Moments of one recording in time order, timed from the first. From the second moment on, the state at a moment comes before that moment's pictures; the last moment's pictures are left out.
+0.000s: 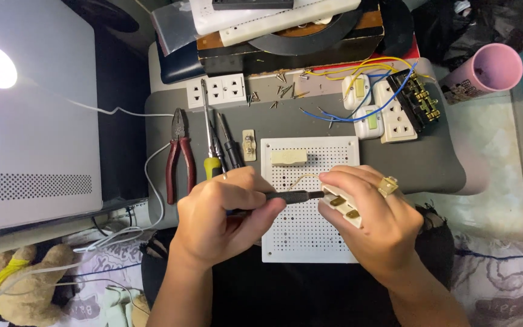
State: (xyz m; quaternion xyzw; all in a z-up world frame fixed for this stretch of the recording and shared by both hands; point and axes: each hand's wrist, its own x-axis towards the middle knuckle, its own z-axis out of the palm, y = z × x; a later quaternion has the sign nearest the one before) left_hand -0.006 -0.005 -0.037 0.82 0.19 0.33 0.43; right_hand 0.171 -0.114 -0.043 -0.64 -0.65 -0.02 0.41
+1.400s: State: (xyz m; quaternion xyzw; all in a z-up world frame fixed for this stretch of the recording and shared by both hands) left_hand 0.019 -0.010 -0.016 0.82 0.12 0.31 0.47; right_hand 0.184 -0.087 -0.077 -0.28 -0.41 0.50 0.71
